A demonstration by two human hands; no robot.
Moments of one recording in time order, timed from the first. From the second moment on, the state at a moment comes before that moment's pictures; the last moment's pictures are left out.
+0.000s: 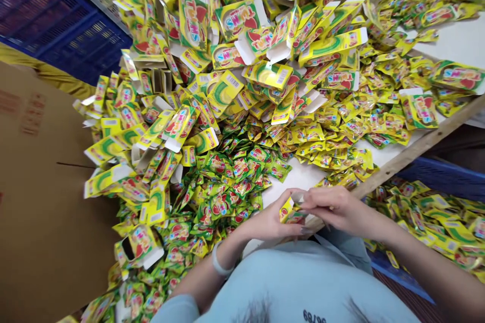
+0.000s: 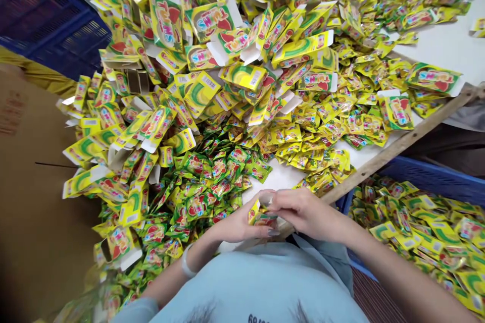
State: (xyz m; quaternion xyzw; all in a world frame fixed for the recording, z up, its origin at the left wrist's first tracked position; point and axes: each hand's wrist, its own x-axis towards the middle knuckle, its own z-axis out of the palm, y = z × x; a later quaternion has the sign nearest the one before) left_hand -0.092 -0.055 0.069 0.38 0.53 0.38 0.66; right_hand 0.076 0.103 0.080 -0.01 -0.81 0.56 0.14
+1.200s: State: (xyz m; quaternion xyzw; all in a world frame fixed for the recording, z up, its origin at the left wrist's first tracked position) left_hand -0.089 -0.018 0.053 0.18 0.65 0.63 0.38; right_hand 0.038 0.080 0.048 -0.23 -0.46 0.84 0.17
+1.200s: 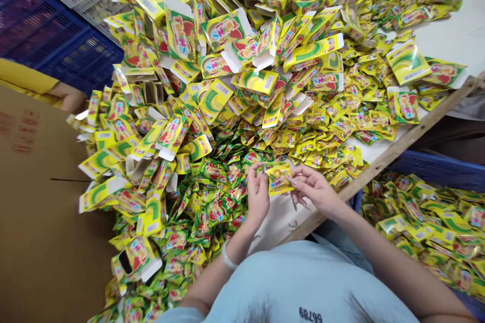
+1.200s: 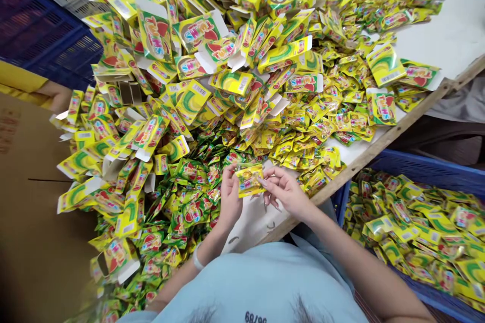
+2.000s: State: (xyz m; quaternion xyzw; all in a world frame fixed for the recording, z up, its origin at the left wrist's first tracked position) left_hand -0.148 0.064 0.068 0.59 0.74 0.31 -0.06; right_hand 0.052 0.093 0.050 -0.31 -0.45 0.76 0.34
